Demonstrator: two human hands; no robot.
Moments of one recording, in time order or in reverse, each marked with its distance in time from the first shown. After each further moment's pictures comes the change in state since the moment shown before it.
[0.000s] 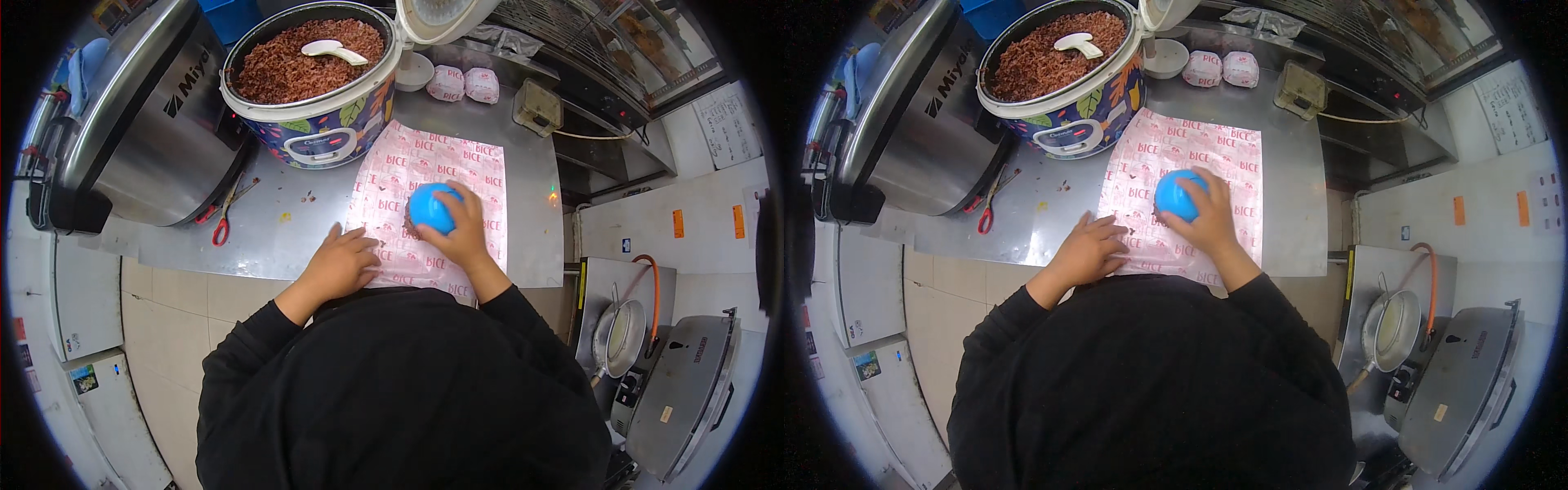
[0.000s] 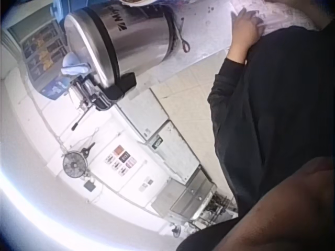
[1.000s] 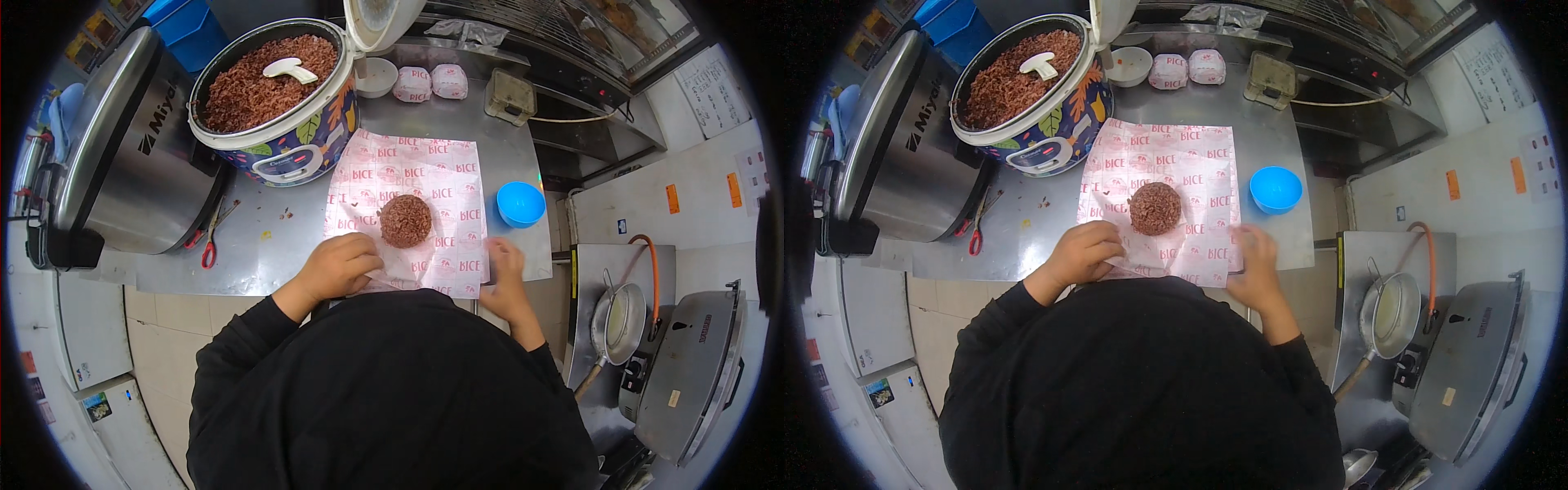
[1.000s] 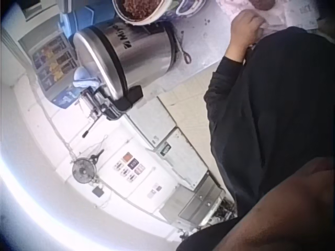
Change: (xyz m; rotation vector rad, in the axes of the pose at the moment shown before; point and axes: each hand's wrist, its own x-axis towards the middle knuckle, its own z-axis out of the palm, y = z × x) left_hand 0.045 0.016 -0.016 -0.120 0.365 0.449; right_hand -0.100 0.009 -0.096 -0.100 -0.155 0.334
